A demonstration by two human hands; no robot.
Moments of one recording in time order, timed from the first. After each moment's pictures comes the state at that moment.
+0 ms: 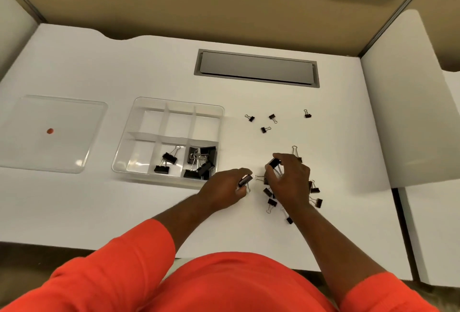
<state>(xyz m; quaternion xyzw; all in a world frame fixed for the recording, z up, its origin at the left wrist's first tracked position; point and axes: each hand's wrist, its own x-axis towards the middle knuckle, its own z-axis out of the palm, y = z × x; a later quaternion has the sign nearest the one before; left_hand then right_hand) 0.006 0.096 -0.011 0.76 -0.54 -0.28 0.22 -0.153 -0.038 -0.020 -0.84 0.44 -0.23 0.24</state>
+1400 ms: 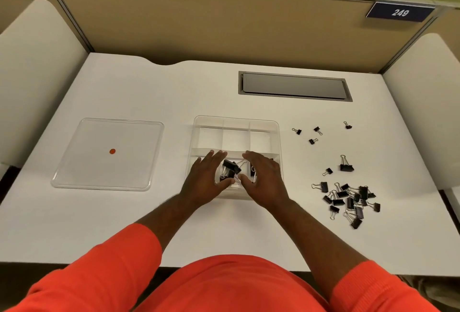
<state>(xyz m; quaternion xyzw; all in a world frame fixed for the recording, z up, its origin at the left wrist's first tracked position) 0.216 0.239 -0.013 0.80 -0.52 -0.18 0.25 0.044 0.117 0.002 -0.89 0.31 -0.19 0.26</state>
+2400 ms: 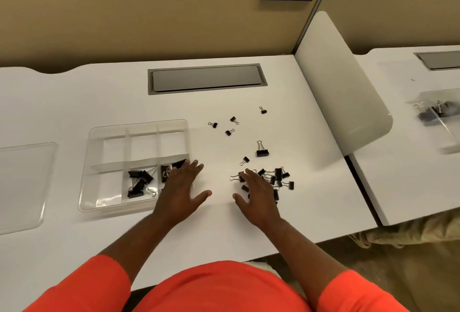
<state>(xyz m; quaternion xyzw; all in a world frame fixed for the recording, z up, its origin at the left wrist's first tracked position) 0.059 0.134 -0.018 0.75 -0.59 -0.17 0.25 -0.175 0.034 -0.040 -0.84 0.48 -0.12 0.24</state>
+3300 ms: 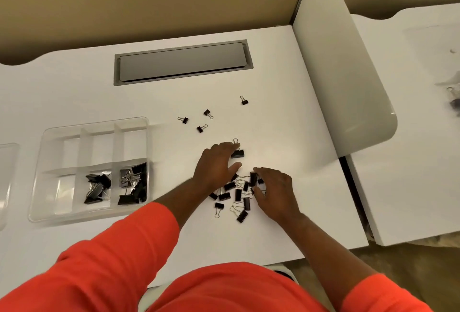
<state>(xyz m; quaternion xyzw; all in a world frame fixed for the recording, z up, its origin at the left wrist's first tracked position) -0.068 -0.059 -0.040 0.75 -0.60 -0.22 0.16 -0.289 -0.089 -0.065 -0.85 0.45 -0.11 0.25</state>
